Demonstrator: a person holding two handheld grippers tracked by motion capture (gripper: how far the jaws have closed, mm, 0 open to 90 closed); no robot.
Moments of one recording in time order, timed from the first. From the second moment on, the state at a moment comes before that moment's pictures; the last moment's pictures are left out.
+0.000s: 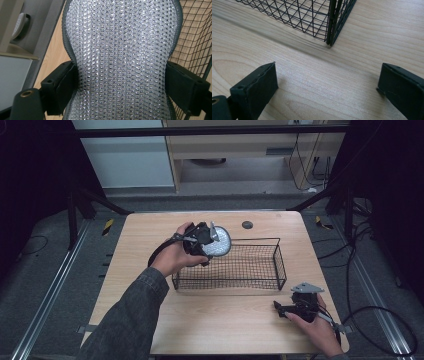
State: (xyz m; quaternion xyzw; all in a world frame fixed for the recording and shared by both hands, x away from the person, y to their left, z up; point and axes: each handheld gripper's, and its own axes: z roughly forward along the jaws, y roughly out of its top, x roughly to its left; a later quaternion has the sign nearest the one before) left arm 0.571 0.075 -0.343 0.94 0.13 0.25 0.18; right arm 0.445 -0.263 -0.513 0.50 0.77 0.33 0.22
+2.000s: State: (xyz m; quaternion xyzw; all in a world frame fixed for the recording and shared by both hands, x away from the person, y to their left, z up) left arm 0.567 0.084 -0.381 0.94 0.17 0.20 0.21; right arm 0.446 -0.262 -0.513 0.50 0.77 0.33 0.22
